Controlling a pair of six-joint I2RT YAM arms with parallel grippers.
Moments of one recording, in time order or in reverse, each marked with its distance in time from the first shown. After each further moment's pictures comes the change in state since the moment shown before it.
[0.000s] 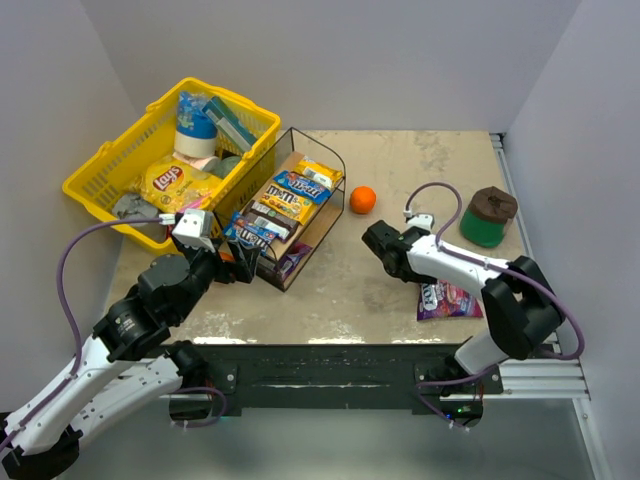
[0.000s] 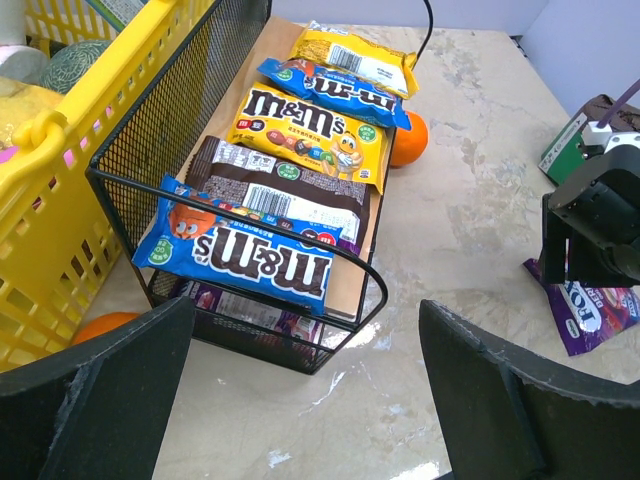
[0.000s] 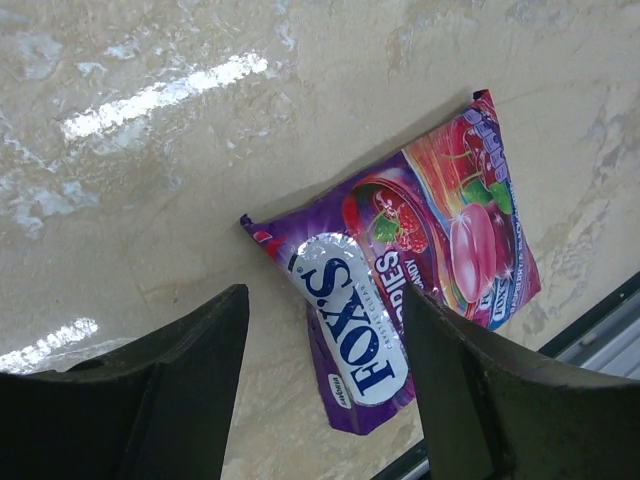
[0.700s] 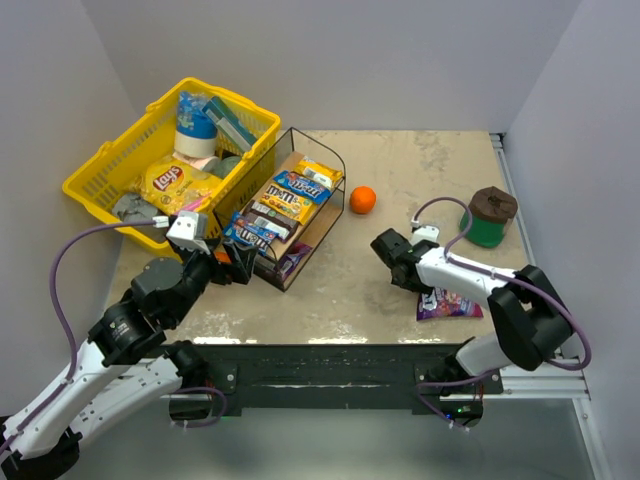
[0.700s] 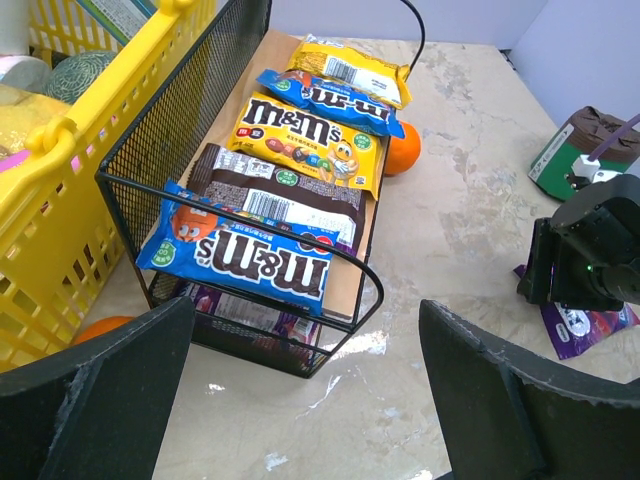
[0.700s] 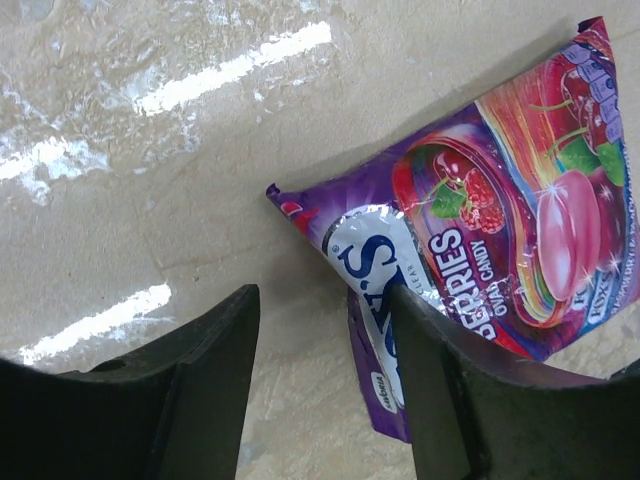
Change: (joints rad) left arm 0.000 -0.032 0.000 -0.002 0.002 0.000; right arm -0.021 -0.085 -0.162 0.176 -0.136 0.026
